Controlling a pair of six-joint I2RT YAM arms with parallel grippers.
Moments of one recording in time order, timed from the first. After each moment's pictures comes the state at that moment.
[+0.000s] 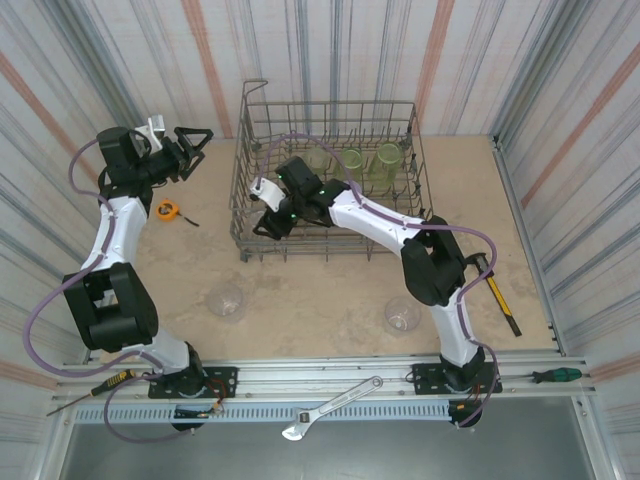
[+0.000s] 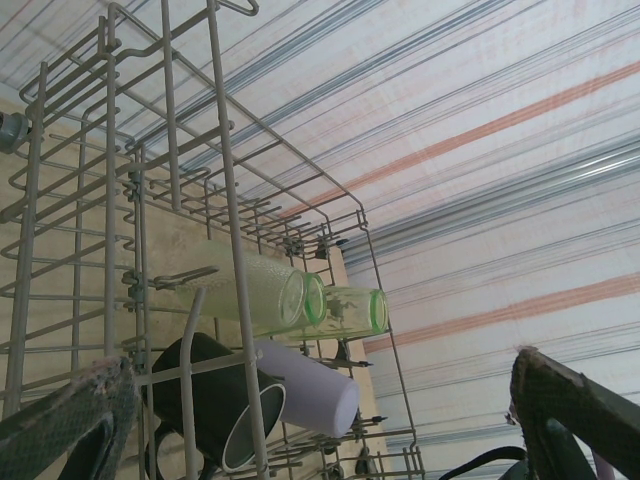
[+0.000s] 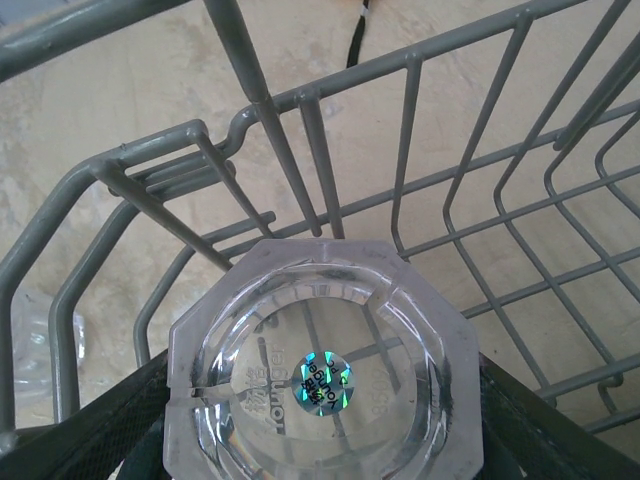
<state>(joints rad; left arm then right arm) 0.22 1.55 1.27 -0.03 0.95 -0.80 0.81 2.11 1.81 -0.49 -0.35 -0.24</state>
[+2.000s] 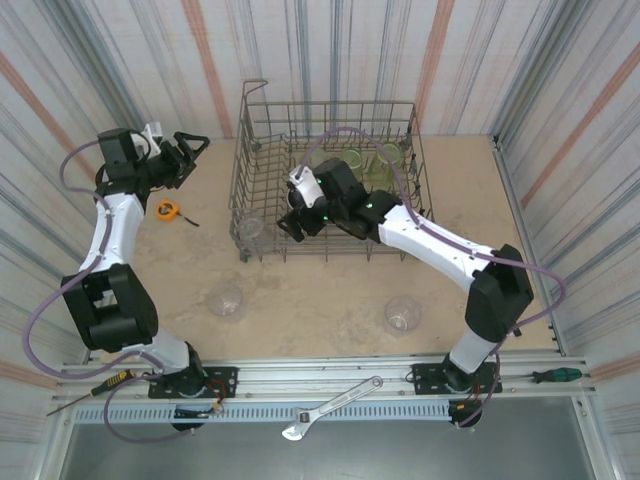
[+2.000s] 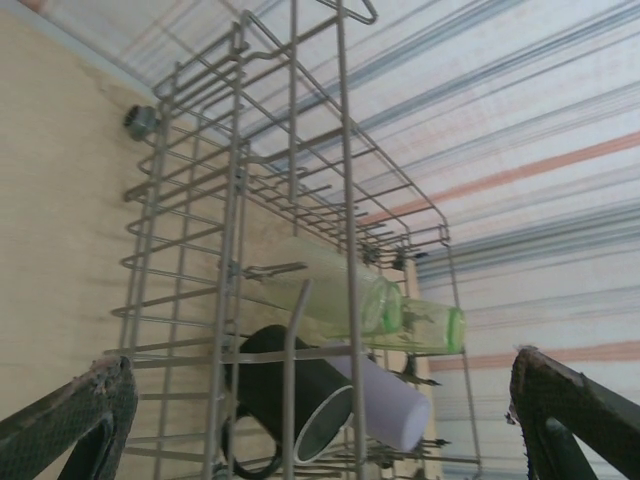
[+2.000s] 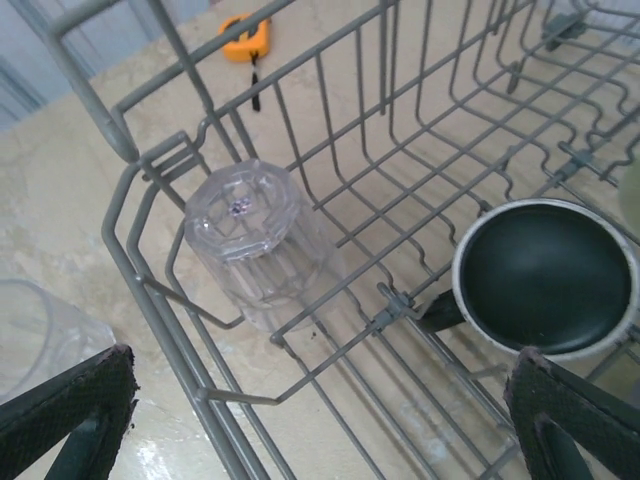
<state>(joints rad) 0.22 1.55 1.34 -0.30 0.77 -0.65 0.79 1.66 1.44 -0.41 -0.15 0.02</state>
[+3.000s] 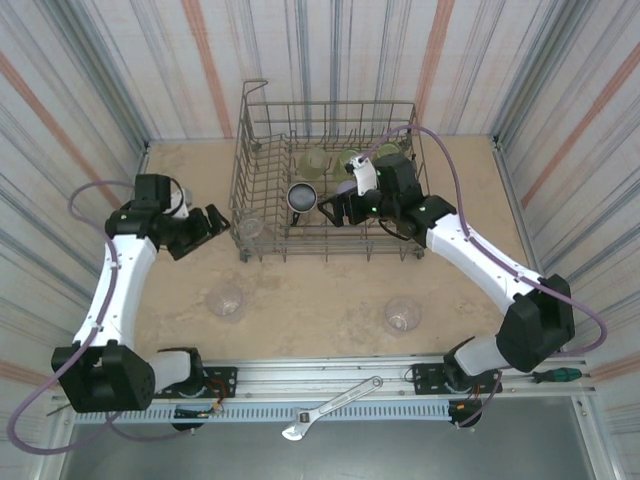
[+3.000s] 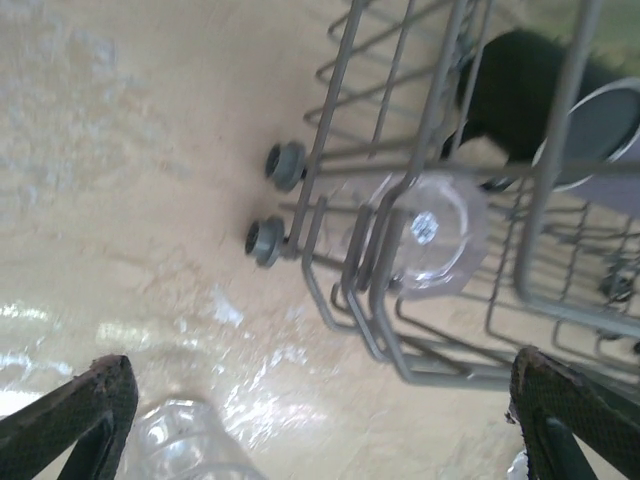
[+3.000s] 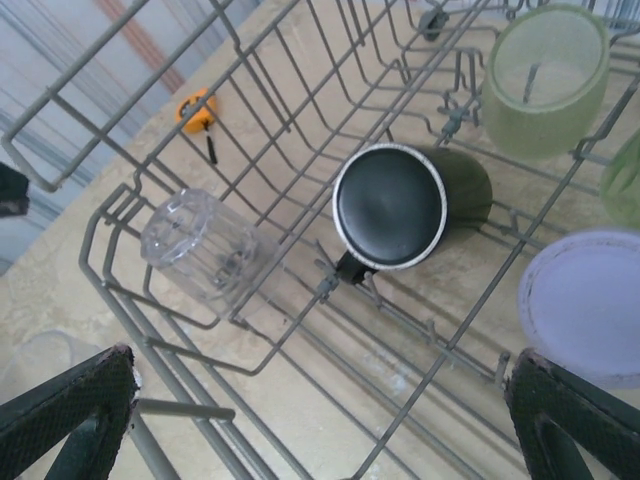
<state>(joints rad) 0.01 1.20 1.13 -1.00 0.32 -0.42 0.56 1.43 1.20 -0.34 -0.31 0.20</state>
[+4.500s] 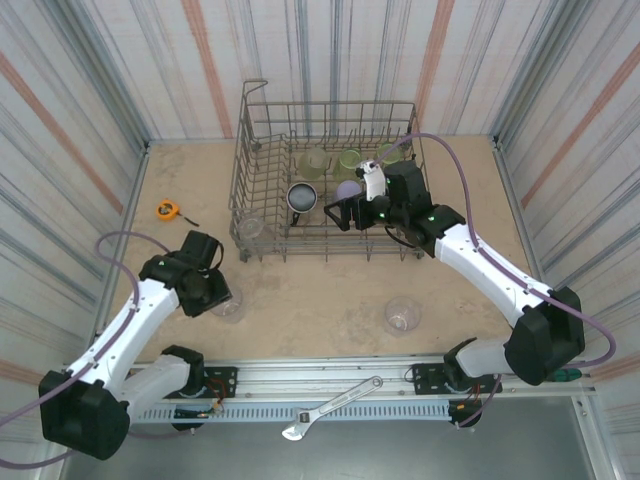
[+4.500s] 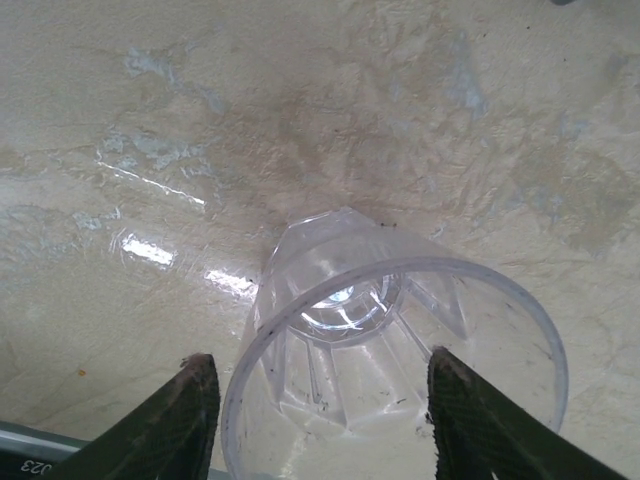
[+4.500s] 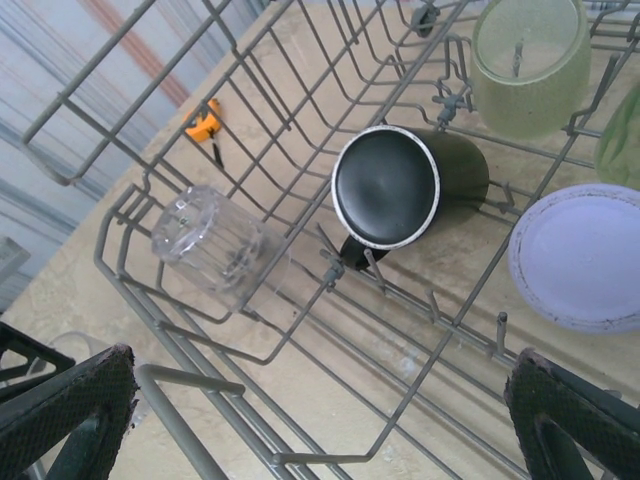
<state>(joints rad) -0.31 0.98 0.74 -1.10 -0.03 -0.76 0.54 1.35 1.11 -0.29 -0.32 0.26</state>
